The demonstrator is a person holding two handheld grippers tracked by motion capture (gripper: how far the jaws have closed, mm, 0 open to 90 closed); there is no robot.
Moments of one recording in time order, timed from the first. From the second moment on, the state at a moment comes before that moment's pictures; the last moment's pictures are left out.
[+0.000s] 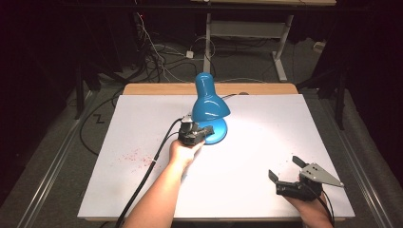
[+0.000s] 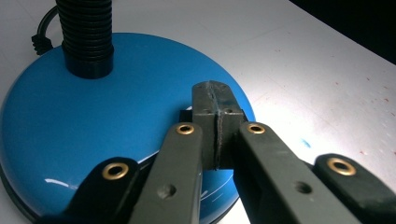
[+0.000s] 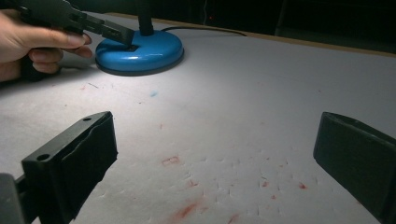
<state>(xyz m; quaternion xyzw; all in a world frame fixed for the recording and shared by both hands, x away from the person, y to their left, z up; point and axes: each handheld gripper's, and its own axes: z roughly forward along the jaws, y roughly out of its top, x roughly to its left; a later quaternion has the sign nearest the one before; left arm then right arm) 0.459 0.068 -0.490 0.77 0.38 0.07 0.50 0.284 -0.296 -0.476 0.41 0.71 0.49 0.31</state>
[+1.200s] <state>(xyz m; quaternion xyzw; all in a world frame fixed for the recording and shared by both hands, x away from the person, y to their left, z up) 0.461 0.071 -0.492 0.77 0.40 0.06 0.50 0.282 -0.297 -0.475 0.41 0.71 0.49 0.31</state>
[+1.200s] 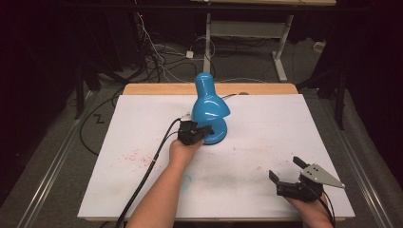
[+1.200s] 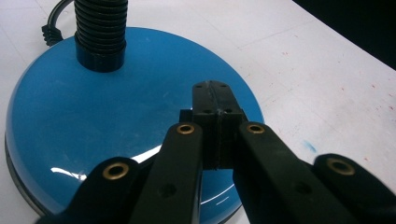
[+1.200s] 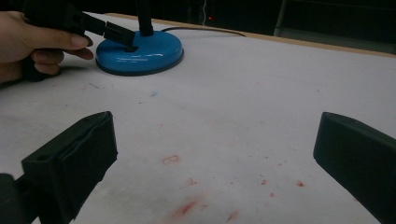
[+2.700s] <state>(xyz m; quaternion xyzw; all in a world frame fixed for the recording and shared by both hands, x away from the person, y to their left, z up) 0.372 0.157 -0.480 0.78 0.40 0.12 0.46 0.282 -0.296 -0.473 0.41 0.71 0.49 0.32</state>
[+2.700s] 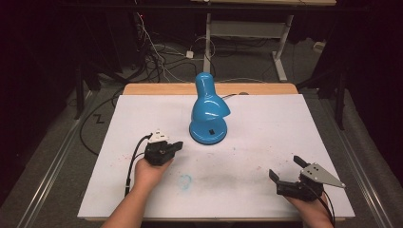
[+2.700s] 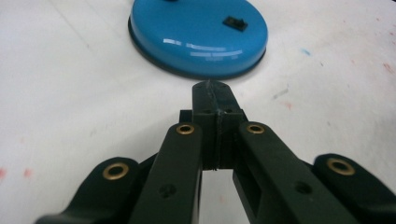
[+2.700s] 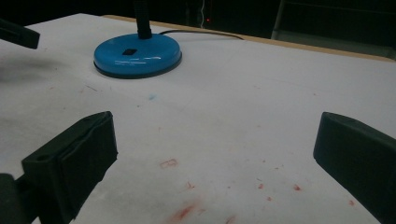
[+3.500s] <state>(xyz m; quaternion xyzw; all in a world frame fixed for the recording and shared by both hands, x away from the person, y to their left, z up) 0.298 0.194 -0.487 0.79 0.37 0.13 0.46 0.282 -0.293 -0.474 0.41 0.71 0.48 0.32</state>
